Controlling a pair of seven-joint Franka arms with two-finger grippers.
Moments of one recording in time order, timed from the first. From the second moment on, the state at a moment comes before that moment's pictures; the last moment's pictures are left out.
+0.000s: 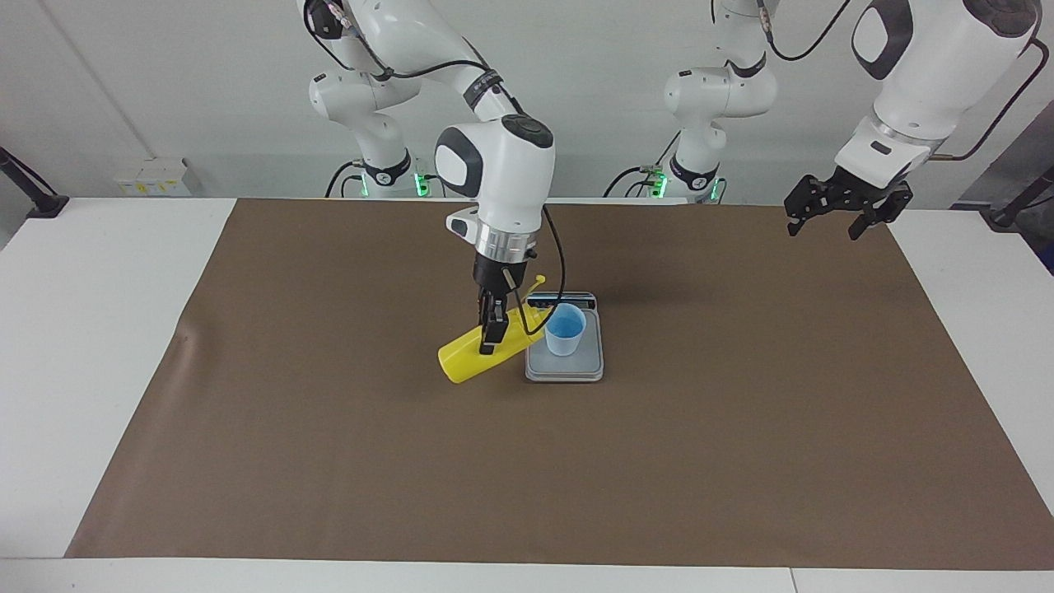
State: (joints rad) left arm -0.04 -0.05 -0.03 -1.66 -0.01 1.58 0.07; right arm 0.51 0.34 0.03 -1.64 -0.53 2.16 2.23
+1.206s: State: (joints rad) left arm -0.04 -0.05 -0.03 -1.67 -0.01 1.58 0.07; right arm 0.63 0.34 0.03 -1.75 -1.09 2.13 2.26
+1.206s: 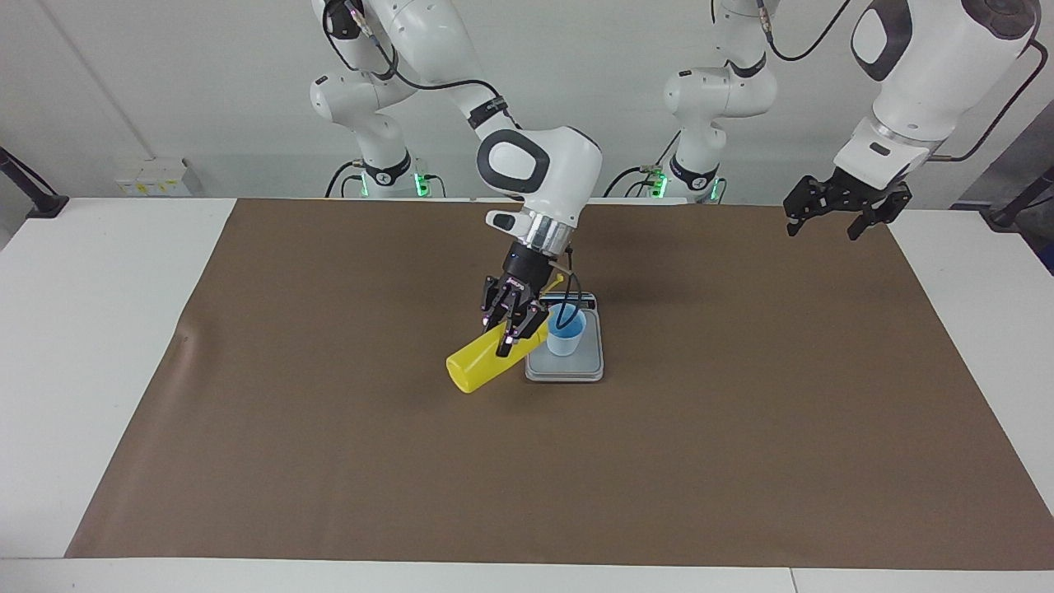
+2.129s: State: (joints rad) left arm -0.04 -0.05 -0.03 -1.67 -0.01 1.58 0.07; right arm 0.65 0.38 0.03 -1.76 -1.16 2.12 2.39
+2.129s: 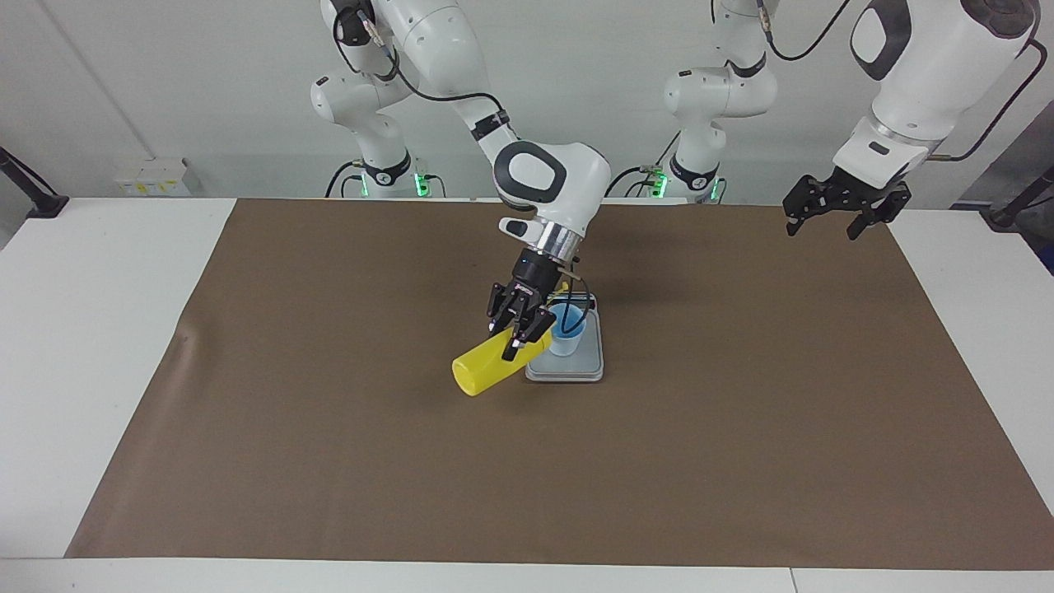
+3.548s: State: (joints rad) left arm -0.04 -0.05 -0.03 -1.67 -0.01 1.58 0.07; right arm 0.34 0.16 0.02 -1.71 -0.19 2.18 2.10
